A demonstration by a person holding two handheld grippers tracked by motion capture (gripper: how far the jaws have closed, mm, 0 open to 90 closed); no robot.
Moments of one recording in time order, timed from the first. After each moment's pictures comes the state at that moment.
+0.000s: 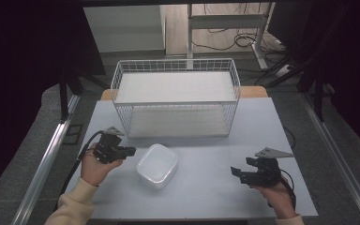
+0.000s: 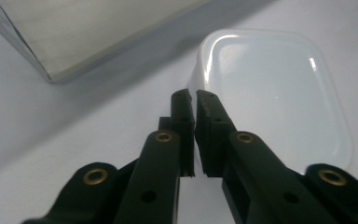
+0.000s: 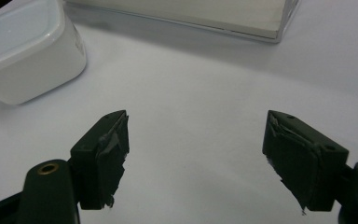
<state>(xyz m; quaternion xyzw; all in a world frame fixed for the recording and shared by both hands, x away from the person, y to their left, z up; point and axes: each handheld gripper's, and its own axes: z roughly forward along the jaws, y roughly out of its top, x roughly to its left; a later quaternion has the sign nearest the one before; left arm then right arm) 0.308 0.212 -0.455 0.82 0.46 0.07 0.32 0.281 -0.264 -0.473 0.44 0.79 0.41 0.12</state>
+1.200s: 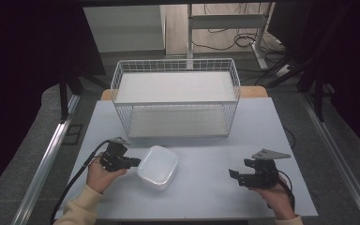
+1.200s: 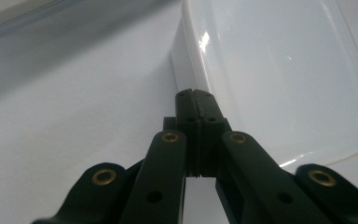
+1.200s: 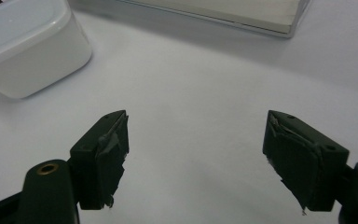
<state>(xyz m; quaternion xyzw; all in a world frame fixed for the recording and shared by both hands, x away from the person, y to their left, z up) 0.298 0.204 -0.484 0.83 0.46 0.01 0.32 0.278 -0.259 -0.474 0.43 0.80 0.40 0.12</state>
